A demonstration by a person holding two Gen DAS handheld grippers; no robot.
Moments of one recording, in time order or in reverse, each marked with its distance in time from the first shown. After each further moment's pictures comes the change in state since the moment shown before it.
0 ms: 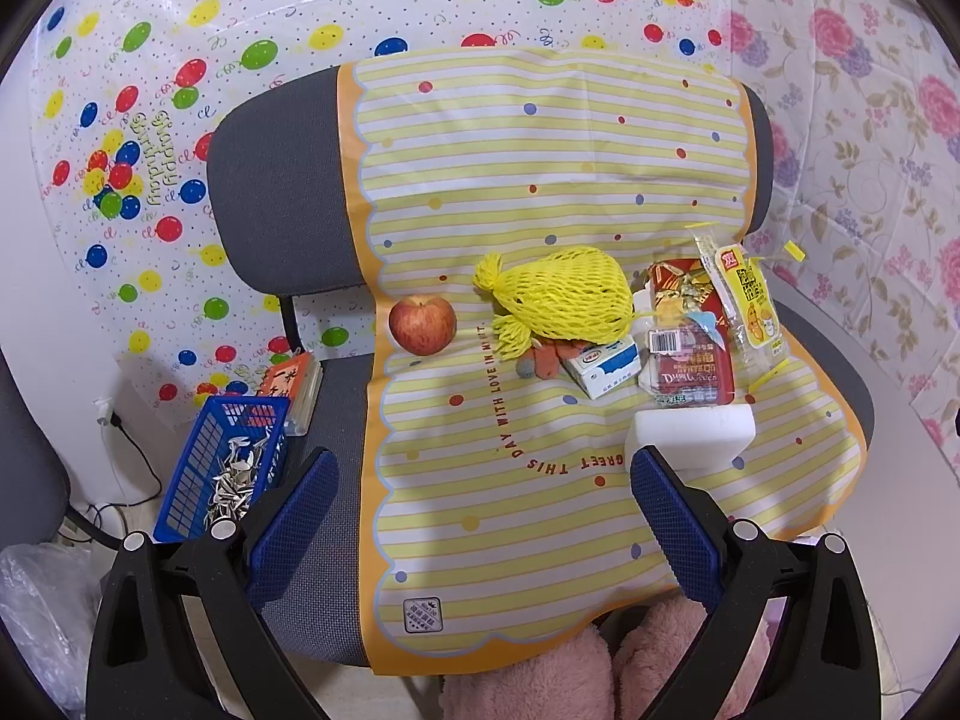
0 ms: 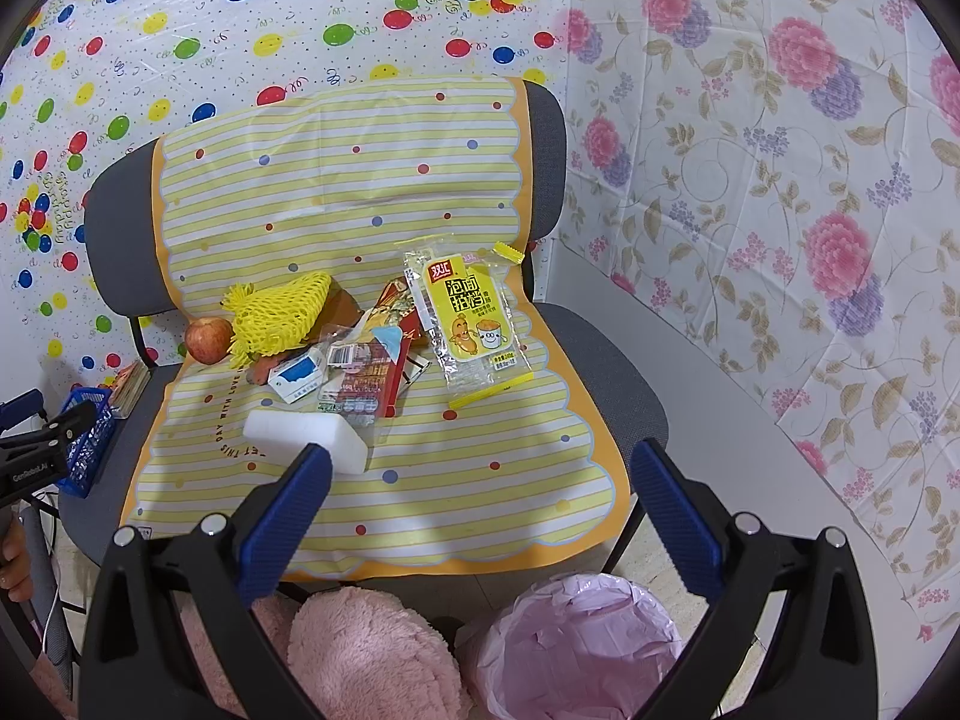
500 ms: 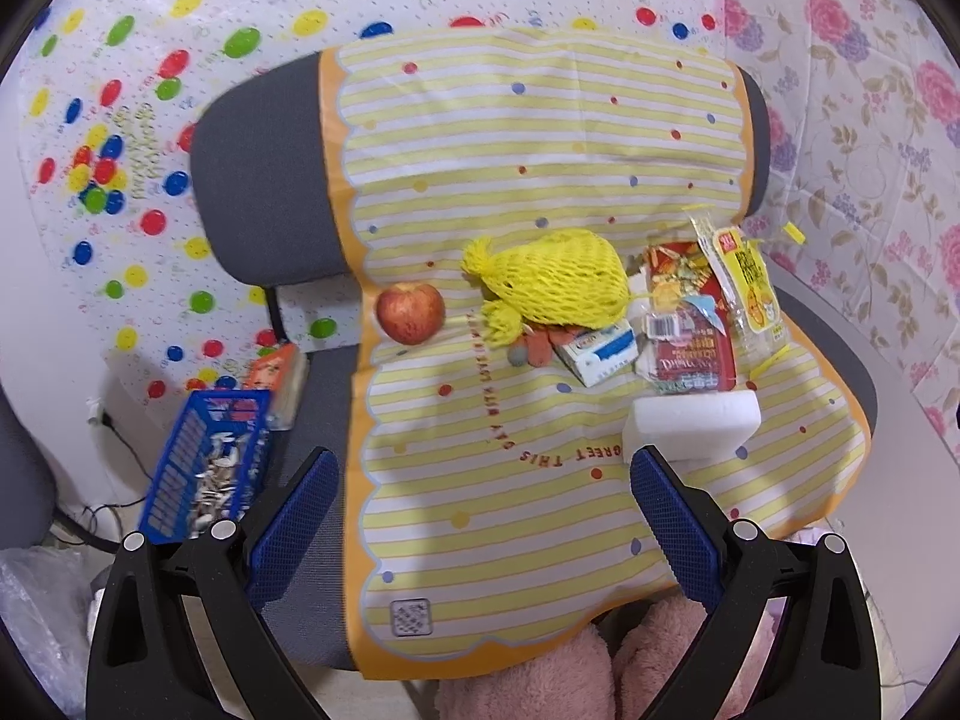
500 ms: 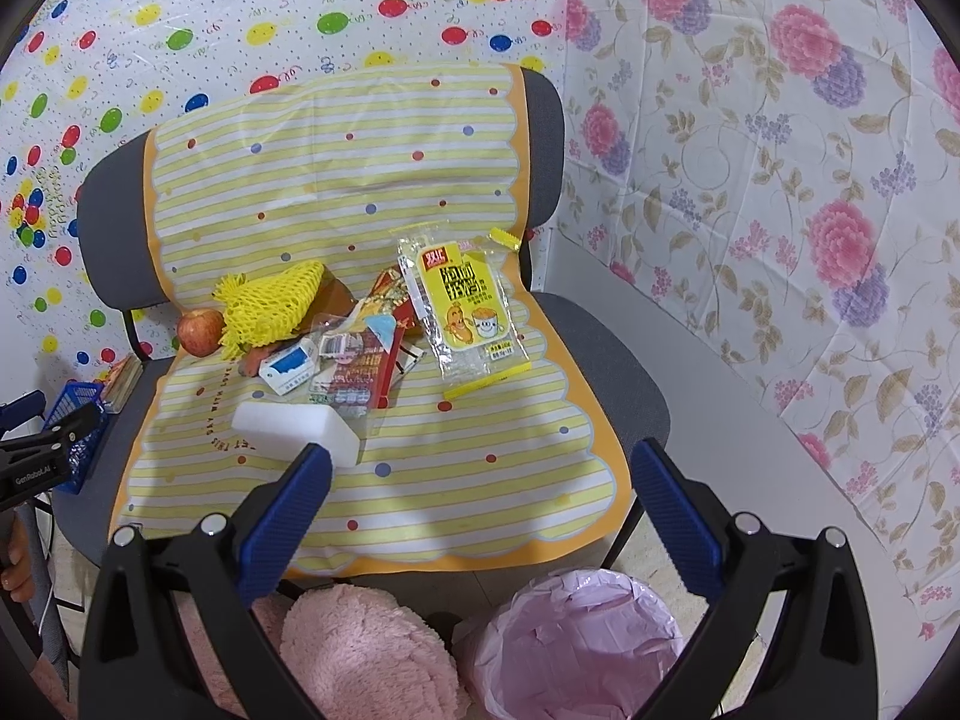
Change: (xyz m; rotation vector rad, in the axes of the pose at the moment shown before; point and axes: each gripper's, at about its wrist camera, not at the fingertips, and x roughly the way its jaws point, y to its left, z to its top) left arm 0.021 -0.007 -0.006 0.018 0.025 -0.022; right arm 0.016 -0.009 -0.003 0.009 0.023 -0.001
